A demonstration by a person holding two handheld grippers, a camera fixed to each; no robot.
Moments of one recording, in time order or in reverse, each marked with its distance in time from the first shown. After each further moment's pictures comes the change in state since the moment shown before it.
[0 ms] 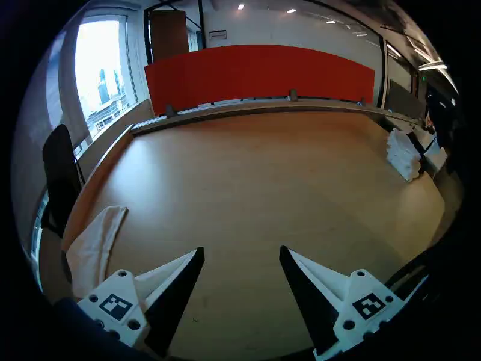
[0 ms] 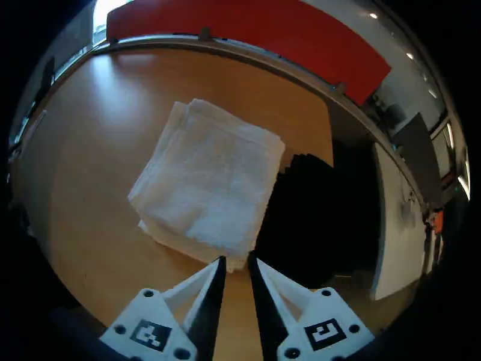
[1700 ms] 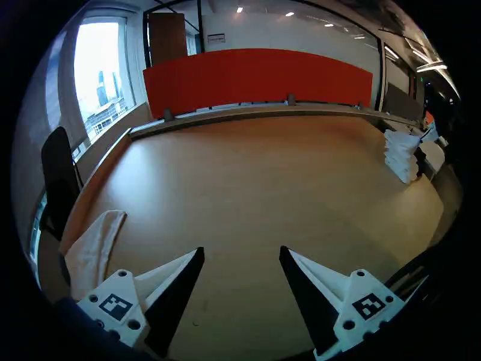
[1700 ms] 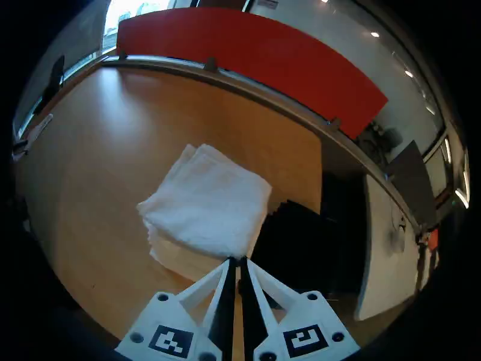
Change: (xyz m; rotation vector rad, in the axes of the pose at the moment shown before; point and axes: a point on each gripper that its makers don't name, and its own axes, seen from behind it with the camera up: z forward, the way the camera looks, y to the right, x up) left arm 0.007 0.002 0.001 -0.013 0.023 0.001; right arm 0.051 0.010 -0.037 -0.032 0.118 -0.054
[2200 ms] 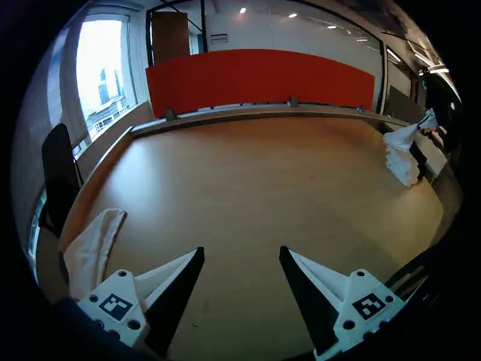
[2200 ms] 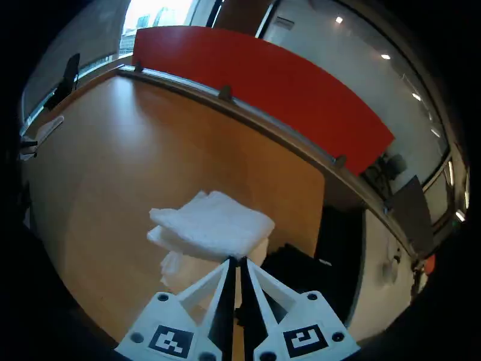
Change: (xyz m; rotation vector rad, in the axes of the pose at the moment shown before) left arm 0.001 0.000 0.004 0.000 0.004 -0.016; right arm 0.068 -0.007 -0.026 0.025 0.109 -0.077
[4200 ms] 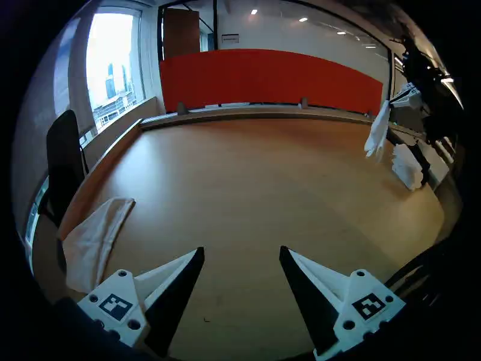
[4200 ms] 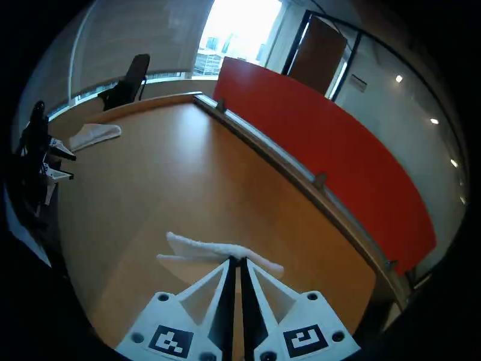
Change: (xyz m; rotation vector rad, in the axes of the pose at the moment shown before) left arm -0.020 -0.027 0.001 0.021 0.009 -0.051; right arm 0.211 -0.211 0.025 0.252 0.264 -0.284
